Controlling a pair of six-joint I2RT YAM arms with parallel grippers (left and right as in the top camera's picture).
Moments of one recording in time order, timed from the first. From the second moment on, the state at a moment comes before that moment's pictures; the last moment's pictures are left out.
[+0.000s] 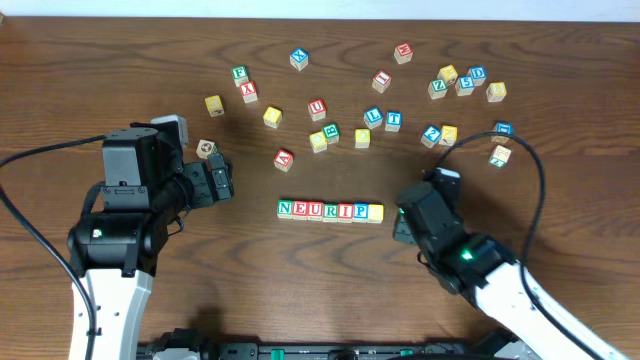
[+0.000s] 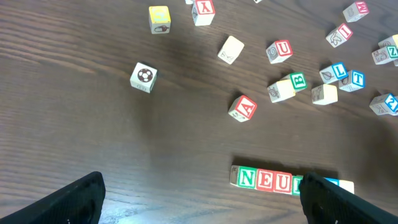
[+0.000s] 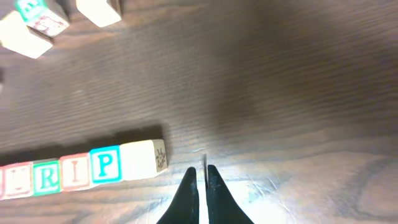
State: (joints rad) left arm -0.01 1.05 1.04 -0.85 0.16 -0.23; right arm 0.62 1.13 0.66 -0.53 0.31 0.78
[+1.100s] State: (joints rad) left arm -0.01 1.05 1.04 -0.85 0.16 -0.23; right arm 0.62 0.80 0.66 -0.69 0.33 0.67
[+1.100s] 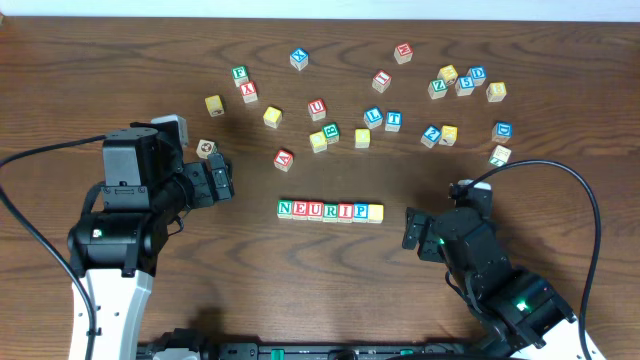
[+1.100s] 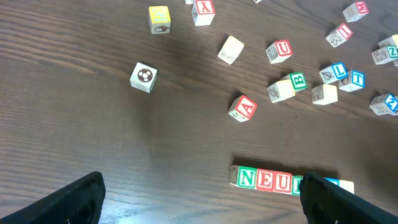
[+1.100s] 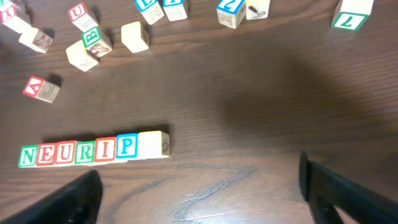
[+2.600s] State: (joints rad) left arm -0.01 0.82 1.04 -0.95 0.15 -0.23; right arm 0.62 0.80 0.66 -0.70 0.36 0.66
